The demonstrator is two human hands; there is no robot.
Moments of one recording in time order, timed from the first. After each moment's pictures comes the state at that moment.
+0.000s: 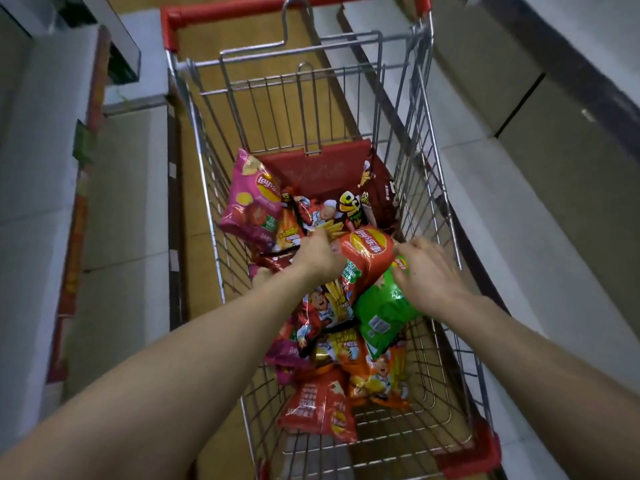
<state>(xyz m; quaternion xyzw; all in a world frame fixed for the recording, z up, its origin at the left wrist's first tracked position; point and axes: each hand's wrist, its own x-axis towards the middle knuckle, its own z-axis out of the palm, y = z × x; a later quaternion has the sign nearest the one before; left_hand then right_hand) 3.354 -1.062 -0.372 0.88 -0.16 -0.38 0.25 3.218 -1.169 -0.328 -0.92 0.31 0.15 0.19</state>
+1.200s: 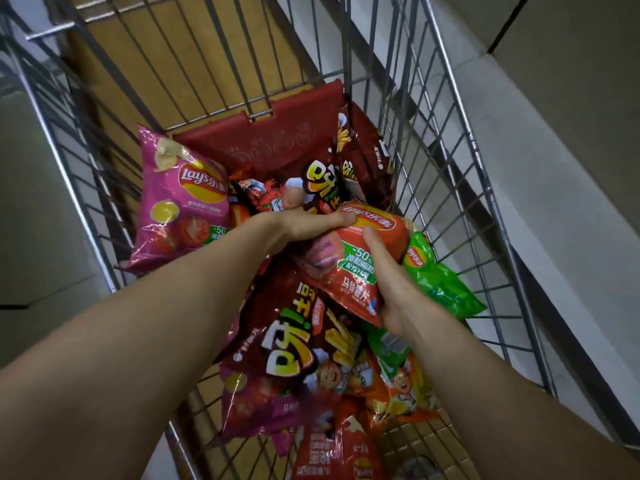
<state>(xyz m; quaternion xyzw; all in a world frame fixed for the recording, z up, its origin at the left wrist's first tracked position) 3.447 -1.133 -0.451 0.77 -0.16 -0.61 0.12 3.284 -1.161 -0.464 -0.29 0.61 0.04 0.74</state>
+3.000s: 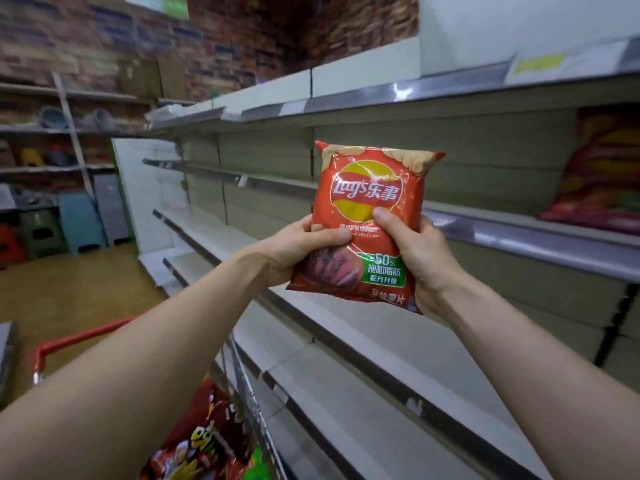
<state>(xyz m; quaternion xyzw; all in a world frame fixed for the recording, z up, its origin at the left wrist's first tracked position) 3.152 -1.164 0.066 0.47 -0.55 -0.49 0.49 2.969 -1.199 0.062 -0.56 0.31 -0.50 0.58</state>
